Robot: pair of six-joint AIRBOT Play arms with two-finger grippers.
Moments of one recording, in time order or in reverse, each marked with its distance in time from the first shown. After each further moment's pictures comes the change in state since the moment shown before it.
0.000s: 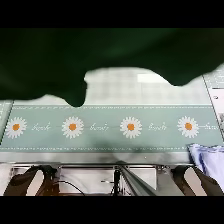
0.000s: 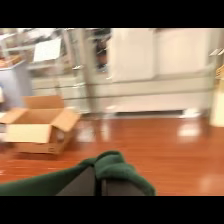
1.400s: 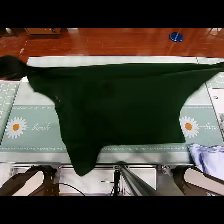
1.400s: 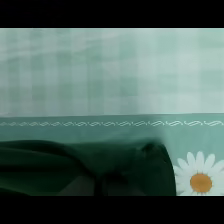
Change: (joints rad) left arm -0.069 -0.415 -0.592 0.072 -0.148 0.045; right arm 0.122 -0.497 -0.230 -0.307 0.465 0.033
